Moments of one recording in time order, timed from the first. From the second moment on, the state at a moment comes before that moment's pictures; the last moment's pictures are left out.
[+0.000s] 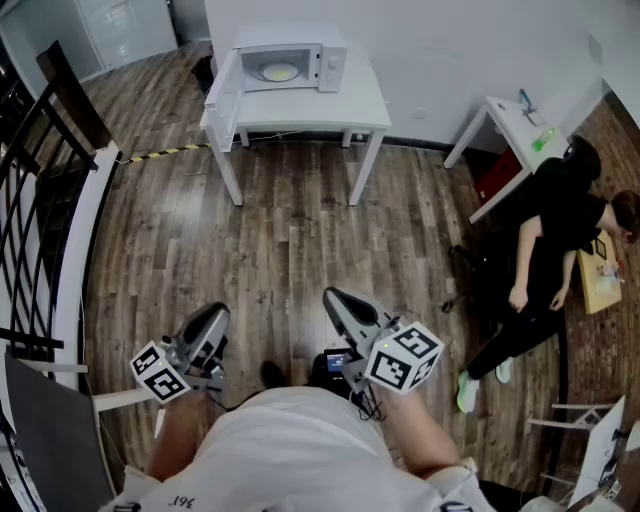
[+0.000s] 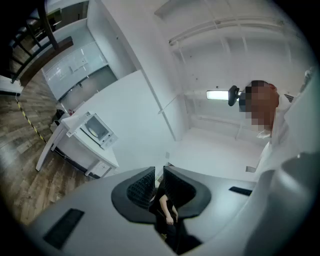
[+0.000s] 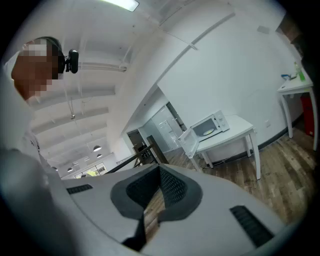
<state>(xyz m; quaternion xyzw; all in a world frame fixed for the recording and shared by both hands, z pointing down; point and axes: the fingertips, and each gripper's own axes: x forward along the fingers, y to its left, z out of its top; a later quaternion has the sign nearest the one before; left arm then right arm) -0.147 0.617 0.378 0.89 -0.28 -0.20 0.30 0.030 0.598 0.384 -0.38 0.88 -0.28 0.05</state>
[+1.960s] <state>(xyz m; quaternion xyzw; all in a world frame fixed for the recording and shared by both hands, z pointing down) -0.077 0.587 0.383 0.89 -0.31 -0.18 0.30 0.124 0.555 0.395 -0.41 0.87 -0.26 0.05</state>
